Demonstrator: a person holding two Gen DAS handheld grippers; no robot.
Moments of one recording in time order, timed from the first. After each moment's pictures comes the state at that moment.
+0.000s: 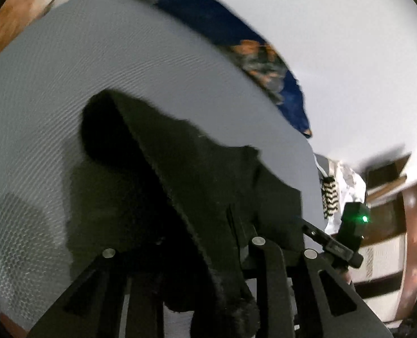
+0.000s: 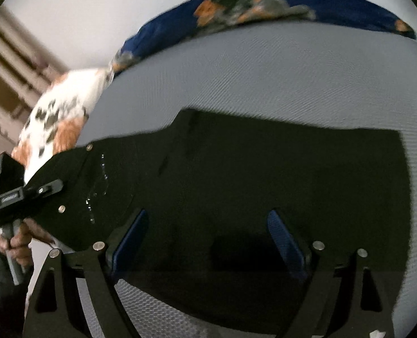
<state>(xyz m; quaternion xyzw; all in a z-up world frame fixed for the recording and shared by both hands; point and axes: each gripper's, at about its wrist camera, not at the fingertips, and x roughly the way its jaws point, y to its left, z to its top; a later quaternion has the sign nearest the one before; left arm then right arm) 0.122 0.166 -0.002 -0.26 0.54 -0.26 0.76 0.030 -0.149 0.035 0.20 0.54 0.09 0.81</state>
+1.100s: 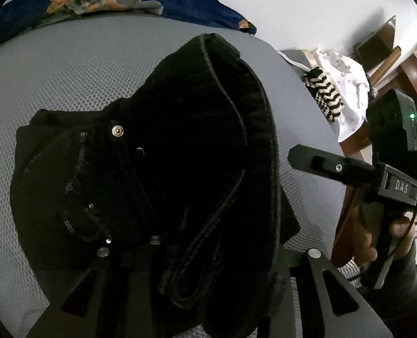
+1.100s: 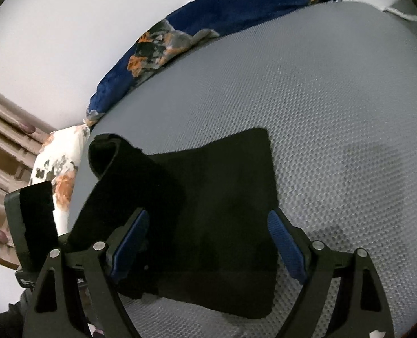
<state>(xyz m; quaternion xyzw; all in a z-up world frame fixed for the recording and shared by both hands) 0.086 -0.146 -0.010 -0.02 0.57 -0.38 0.73 -0.005 -0.303 0.042 0.31 0.52 0.04 0.80</state>
